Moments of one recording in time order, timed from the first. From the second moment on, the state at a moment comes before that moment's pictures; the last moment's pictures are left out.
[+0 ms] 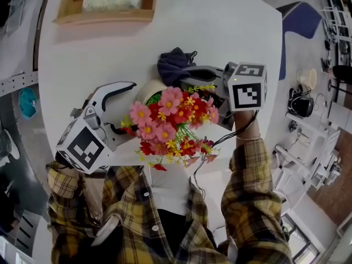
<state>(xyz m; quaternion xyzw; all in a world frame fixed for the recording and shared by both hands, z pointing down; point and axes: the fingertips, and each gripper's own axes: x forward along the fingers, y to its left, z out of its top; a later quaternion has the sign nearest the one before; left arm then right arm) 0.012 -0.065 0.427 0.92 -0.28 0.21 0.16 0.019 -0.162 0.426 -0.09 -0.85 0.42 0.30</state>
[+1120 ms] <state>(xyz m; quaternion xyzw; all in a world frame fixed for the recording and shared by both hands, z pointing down) 0.062 0.008 0.421 0.83 -0.47 0.16 0.24 0.104 -0.071 0.425 0.16 -0.82 0.52 0.19</state>
